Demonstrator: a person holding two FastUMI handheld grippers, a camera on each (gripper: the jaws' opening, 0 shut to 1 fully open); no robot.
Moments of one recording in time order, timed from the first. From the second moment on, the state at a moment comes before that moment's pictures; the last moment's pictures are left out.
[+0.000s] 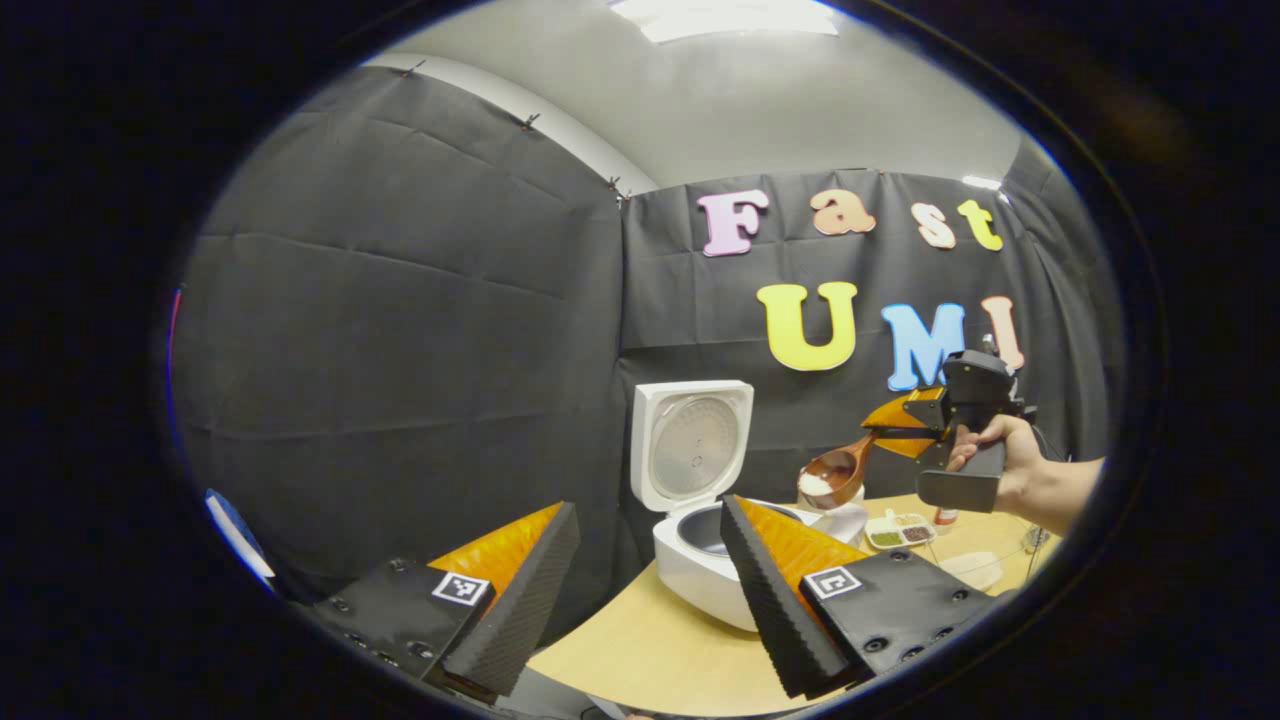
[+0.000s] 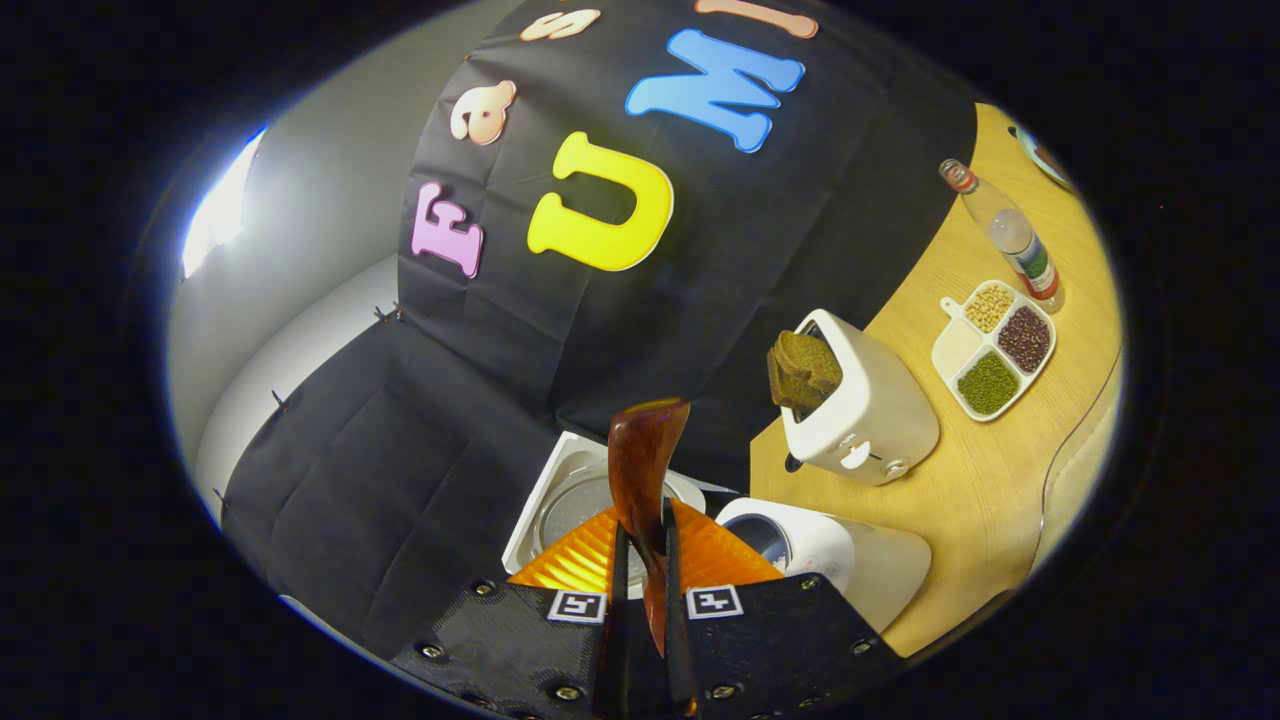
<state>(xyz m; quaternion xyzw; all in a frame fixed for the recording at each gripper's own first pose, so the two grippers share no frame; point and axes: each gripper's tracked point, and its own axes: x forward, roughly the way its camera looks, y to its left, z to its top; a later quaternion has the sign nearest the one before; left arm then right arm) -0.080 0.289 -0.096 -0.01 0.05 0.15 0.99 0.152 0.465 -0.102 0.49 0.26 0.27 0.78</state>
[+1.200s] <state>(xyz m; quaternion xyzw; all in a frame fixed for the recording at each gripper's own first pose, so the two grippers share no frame) -0.106 0.330 -0.117 -0.02 0.06 0.23 0.97 0.162 0.592 -0.136 -0.02 0.13 0.37 0.92</state>
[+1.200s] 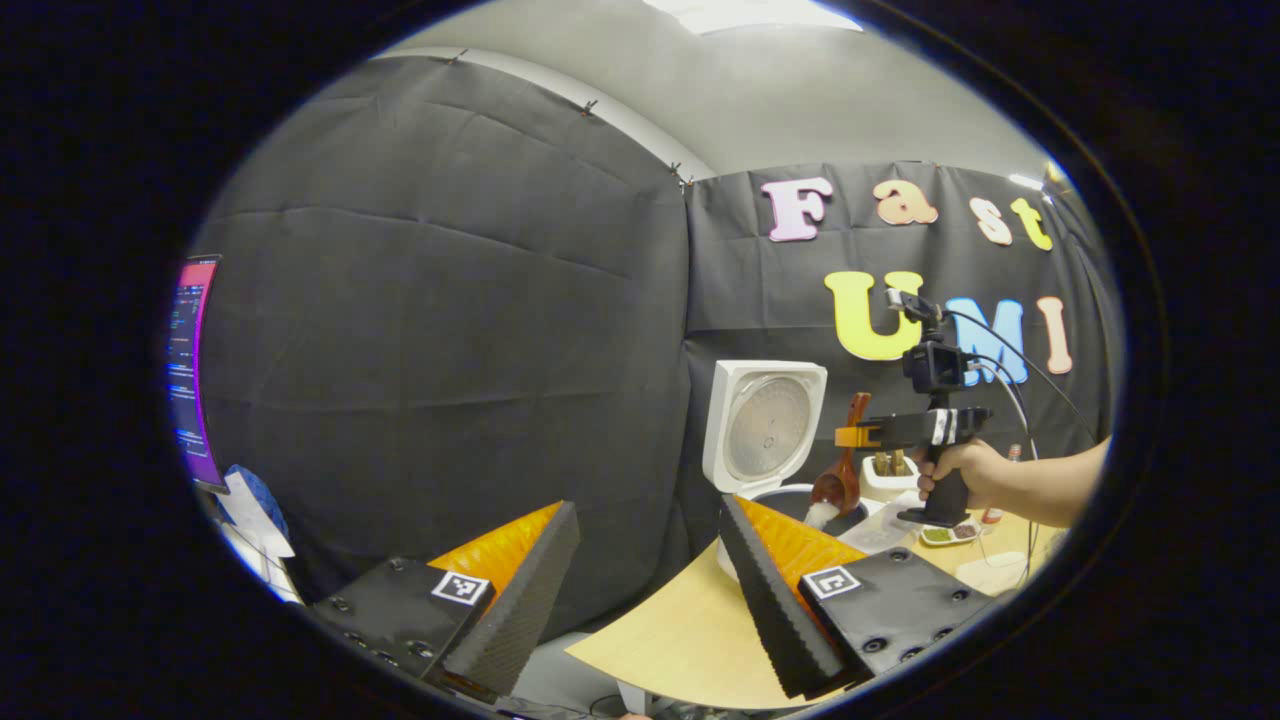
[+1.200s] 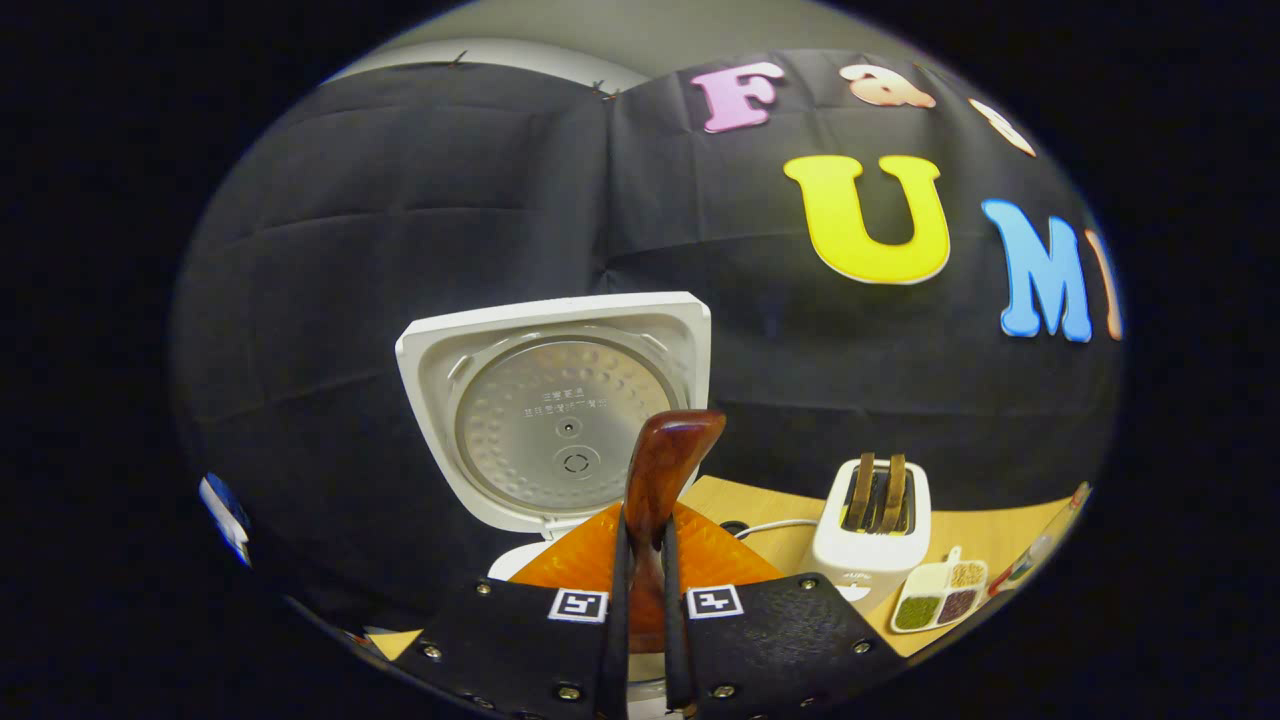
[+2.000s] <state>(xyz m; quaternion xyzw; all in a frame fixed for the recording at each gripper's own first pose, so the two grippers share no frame) -0.105 0.336 -0.118 -0.01 0.06 0.24 0.97 0.162 0.576 -0.151 -0.10 0.12 0.36 0.92</state>
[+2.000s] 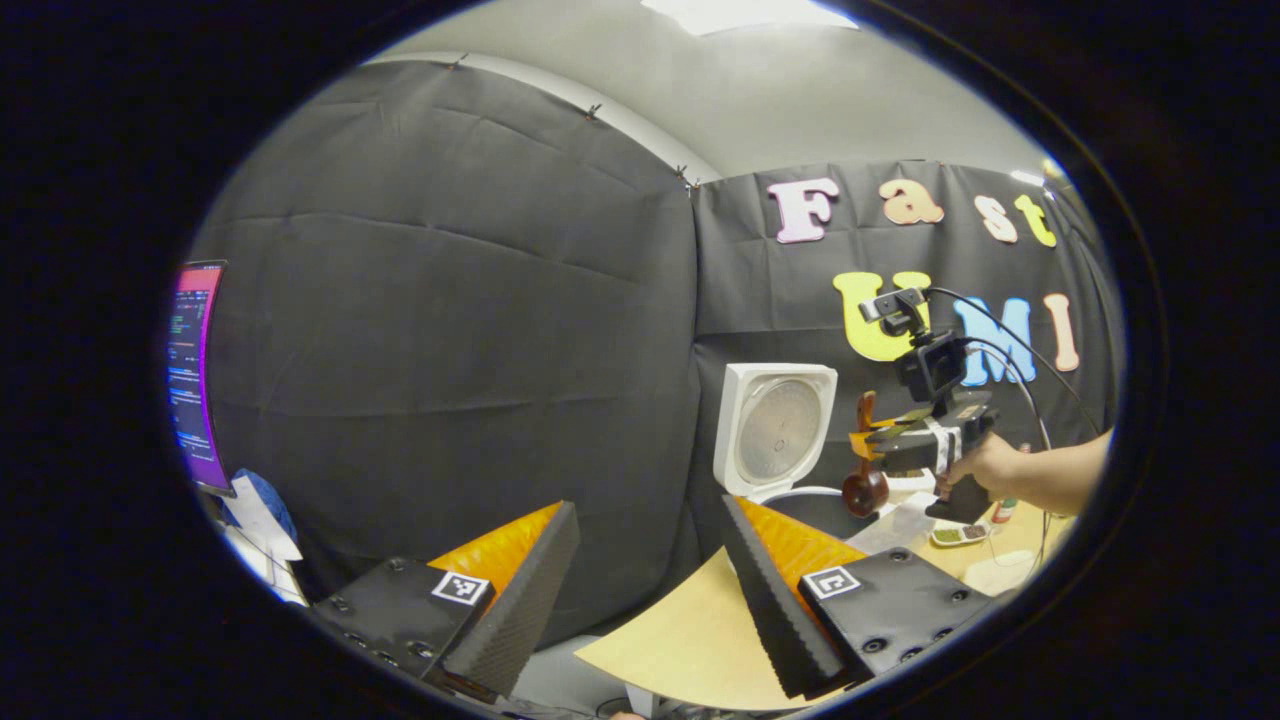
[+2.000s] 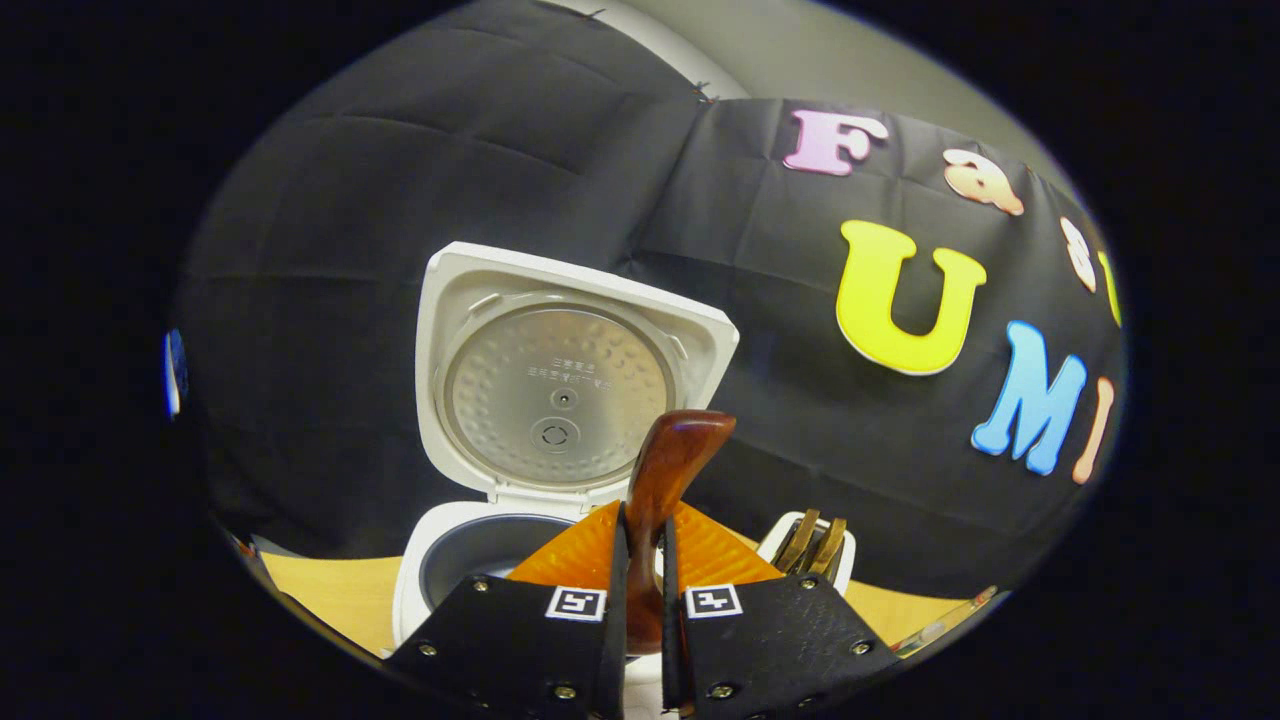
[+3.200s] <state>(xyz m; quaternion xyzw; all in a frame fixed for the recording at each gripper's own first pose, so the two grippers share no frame) -0.048 0.269 -0.065 -0.01 0.02 0.17 0.99 0.156 0.404 -0.070 0.21 0.21 0.31 0.90</state>
